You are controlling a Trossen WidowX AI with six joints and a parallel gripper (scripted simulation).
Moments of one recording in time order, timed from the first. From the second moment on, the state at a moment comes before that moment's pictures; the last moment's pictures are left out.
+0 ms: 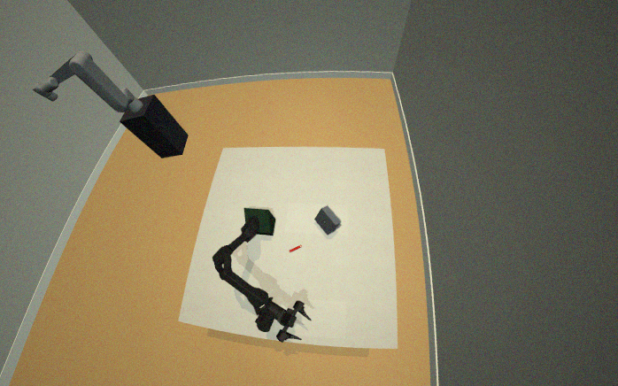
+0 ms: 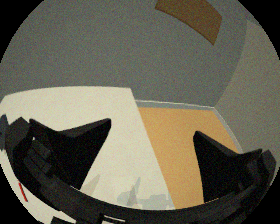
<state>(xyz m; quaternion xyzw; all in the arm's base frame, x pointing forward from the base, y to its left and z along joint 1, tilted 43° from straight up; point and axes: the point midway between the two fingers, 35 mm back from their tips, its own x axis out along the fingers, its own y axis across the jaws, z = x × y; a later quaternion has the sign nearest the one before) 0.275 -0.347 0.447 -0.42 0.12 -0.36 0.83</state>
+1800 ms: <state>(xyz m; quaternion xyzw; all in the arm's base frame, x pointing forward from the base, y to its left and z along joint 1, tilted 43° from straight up) 0.258 -0.141 0.069 -0.33 0.73 -0.15 0.57</state>
